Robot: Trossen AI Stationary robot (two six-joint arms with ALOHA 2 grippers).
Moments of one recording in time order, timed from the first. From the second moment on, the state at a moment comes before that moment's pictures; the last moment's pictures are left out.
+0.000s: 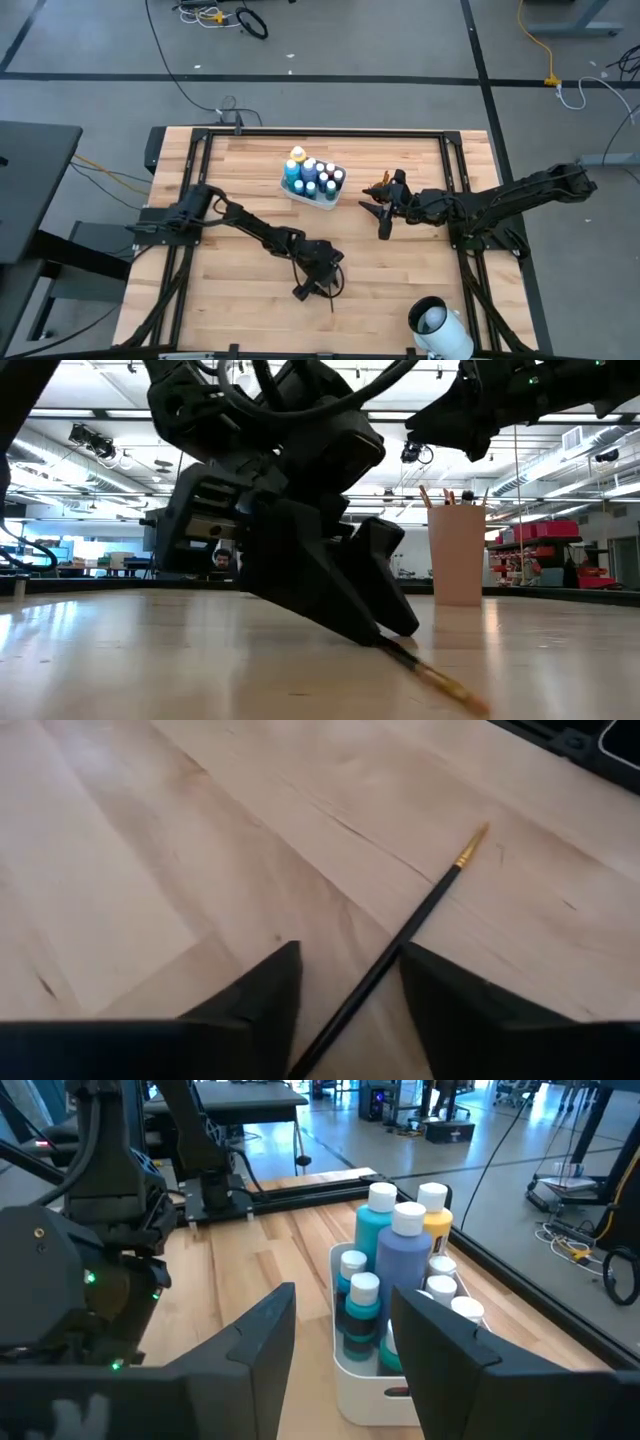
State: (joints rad) left arm -0.24 2.17 1.12 0.30 0.38 0.34; right arm 0.13 1.07 0.47 0.42 0.45 0.10
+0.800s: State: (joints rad) left arm -0.25 2.18 1.11 0.34 0.32 0.24; right arm 0.19 1.07 0.48 0.56 0.24 0.07
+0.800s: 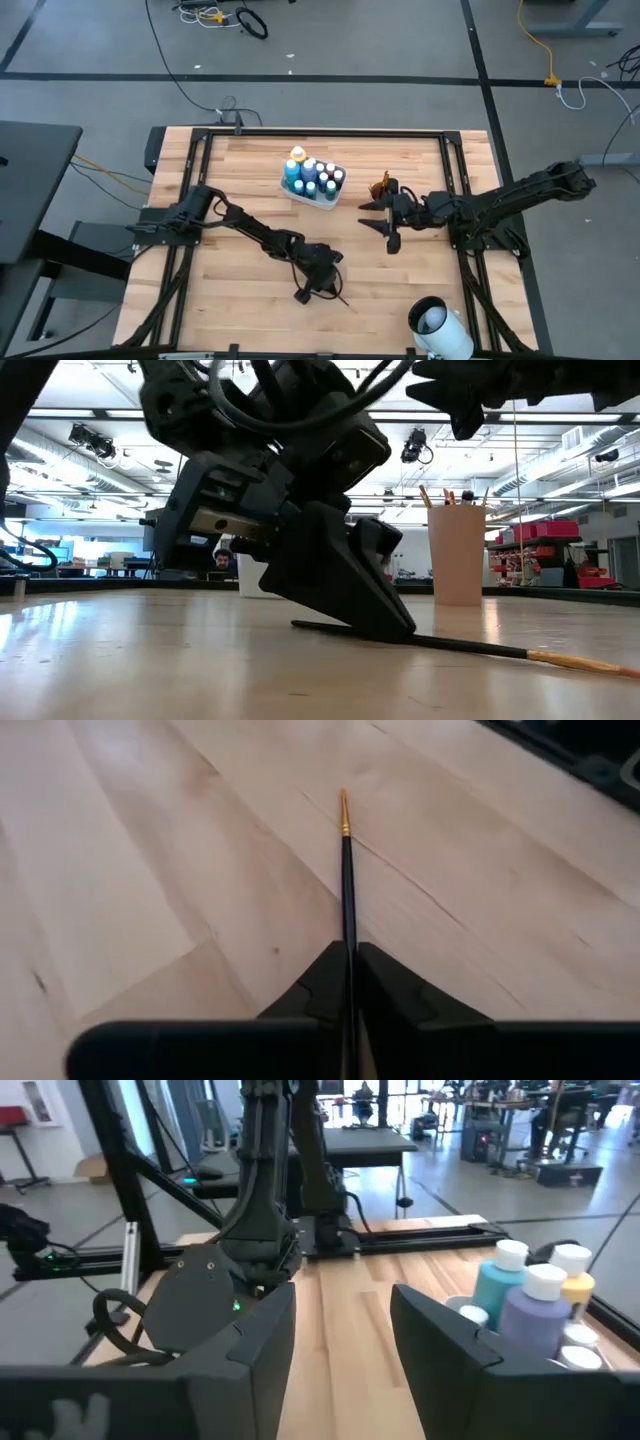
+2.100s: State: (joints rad) left arm -0.29 2.31 1.12 0.71 0.18 0.12; right arm 0.23 1.07 0.48 0.61 0.23 0.06
